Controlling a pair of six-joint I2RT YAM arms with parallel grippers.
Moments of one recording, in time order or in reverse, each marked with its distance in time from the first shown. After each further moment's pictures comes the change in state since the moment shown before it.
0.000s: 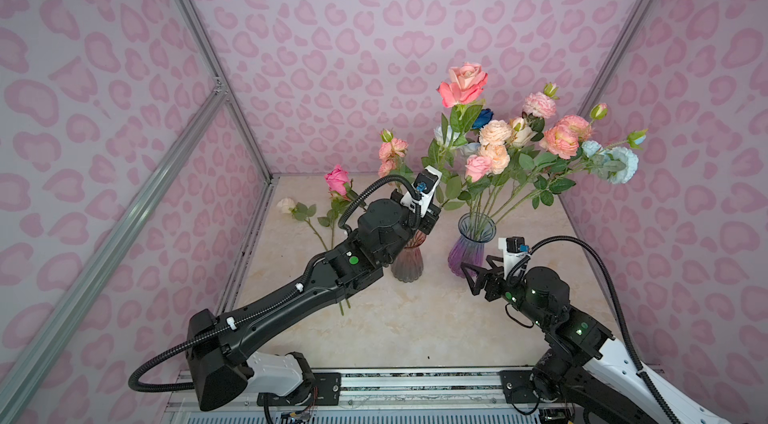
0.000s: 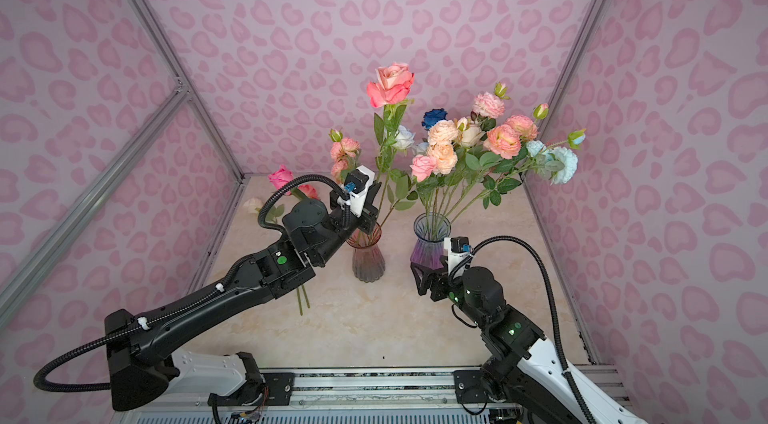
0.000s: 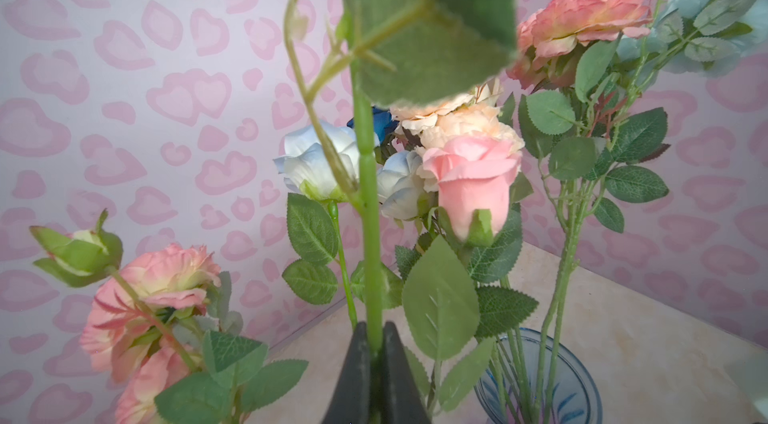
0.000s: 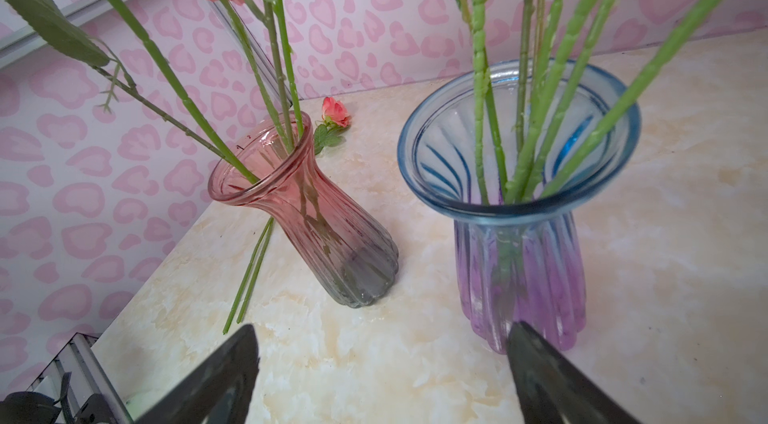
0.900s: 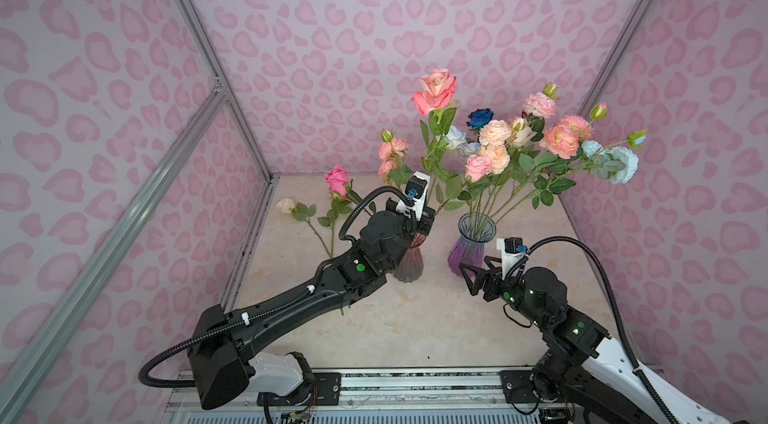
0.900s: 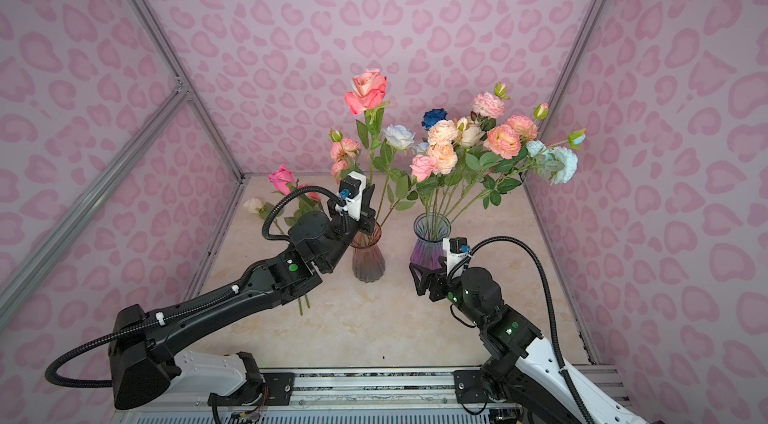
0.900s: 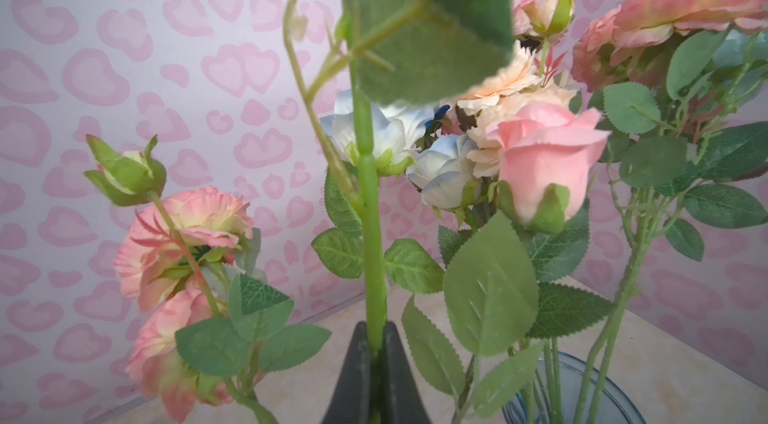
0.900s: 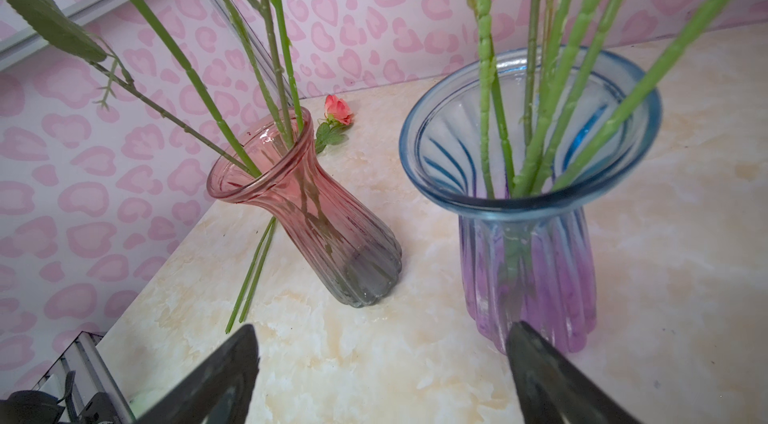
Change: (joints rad) left arm 0.000 0.010 -0.142 0.212 -0.129 -0.061; right arm -0.002 0.005 -0.027 0.040 -0.008 0.009
